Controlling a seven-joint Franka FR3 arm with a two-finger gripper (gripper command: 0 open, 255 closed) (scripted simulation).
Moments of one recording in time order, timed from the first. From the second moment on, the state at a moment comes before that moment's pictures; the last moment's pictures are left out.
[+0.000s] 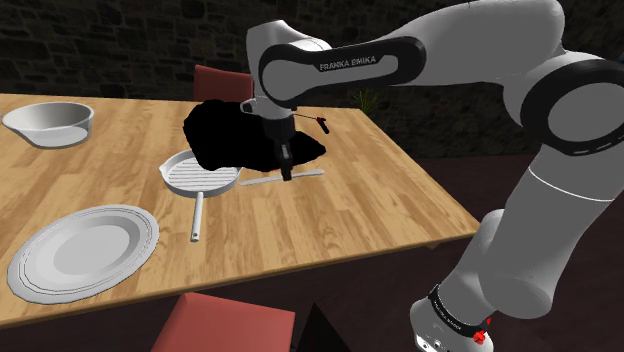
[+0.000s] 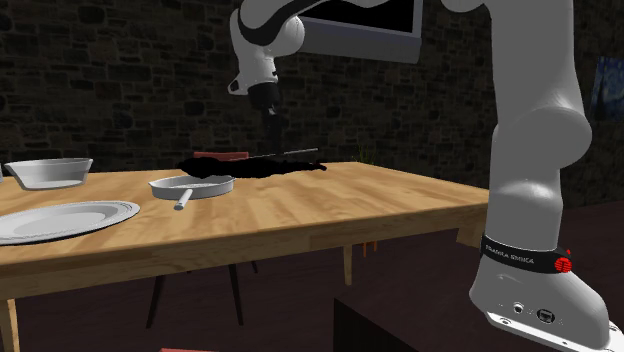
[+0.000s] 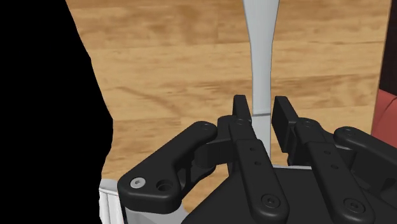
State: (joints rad) arm 0.36 0.12 0.12 -1.81 -0.05 1.69 -0.67
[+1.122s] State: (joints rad) arm 0.36 0.19 0.11 -1.95 -0.06 1.90 -0.65
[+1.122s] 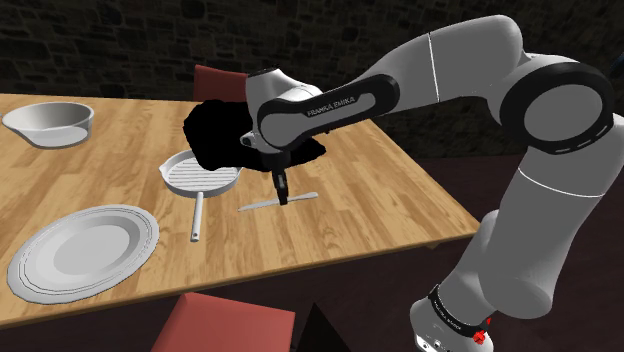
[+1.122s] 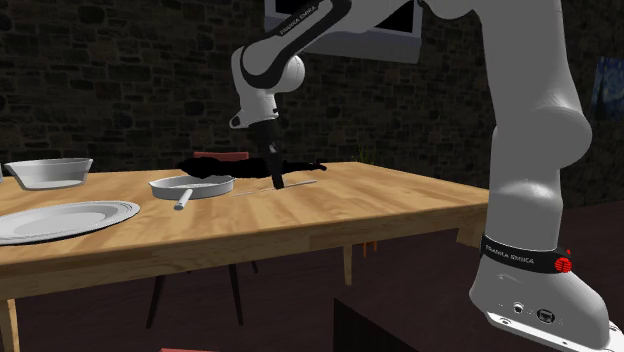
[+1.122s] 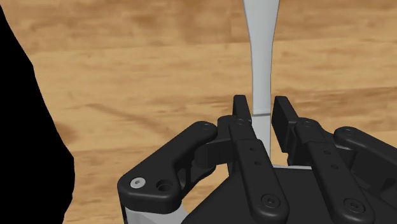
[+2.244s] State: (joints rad) arm 0.36 0.21 0.11 -1.97 -0.06 1.95 -0.65
